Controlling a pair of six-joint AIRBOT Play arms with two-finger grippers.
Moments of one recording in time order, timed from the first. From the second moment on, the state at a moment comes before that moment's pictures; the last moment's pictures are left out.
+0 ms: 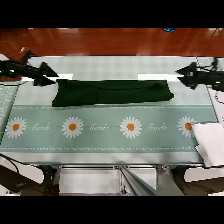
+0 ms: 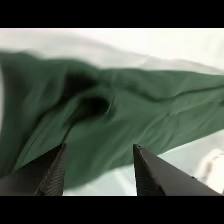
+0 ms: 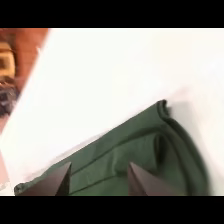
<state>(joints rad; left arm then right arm) 0.34 -1.80 1.65 0.84 -1.44 -1.43 -0.49 -1.61 1.25 -0.49 1.06 1.28</state>
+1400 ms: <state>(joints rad) 0.02 -0.96 0.72 0.94 -0.89 -1.38 -0.25 -1.81 1.36 -0.73 1.09 1.32</state>
